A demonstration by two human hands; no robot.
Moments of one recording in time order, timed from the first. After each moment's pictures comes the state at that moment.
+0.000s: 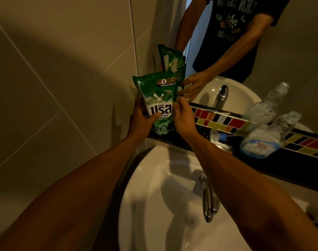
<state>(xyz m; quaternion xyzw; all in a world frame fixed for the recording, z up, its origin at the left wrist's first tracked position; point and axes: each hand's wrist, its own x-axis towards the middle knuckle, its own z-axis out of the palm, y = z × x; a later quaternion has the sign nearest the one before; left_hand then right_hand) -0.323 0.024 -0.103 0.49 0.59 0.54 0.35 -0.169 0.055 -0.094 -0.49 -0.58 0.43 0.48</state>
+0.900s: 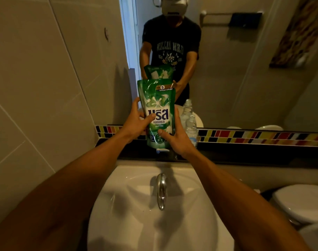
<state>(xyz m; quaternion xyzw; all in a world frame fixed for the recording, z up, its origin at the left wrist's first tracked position) -0.163 -0.052 0.054 0.63 0.45 0.44 0.46 0.011 -0.091 -0.005 -0.44 -0.60 0.43 0.52</state>
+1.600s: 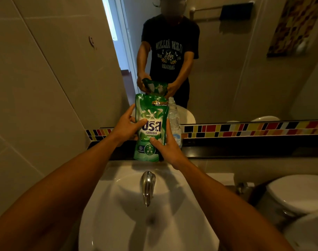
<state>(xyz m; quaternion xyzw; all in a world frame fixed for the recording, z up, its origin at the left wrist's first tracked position) -0.103 -0.084 0.059 0.65 0.50 0.37 0.44 0.063 -0.129 -0.043 -0.43 -0.53 0.50 0.54</state>
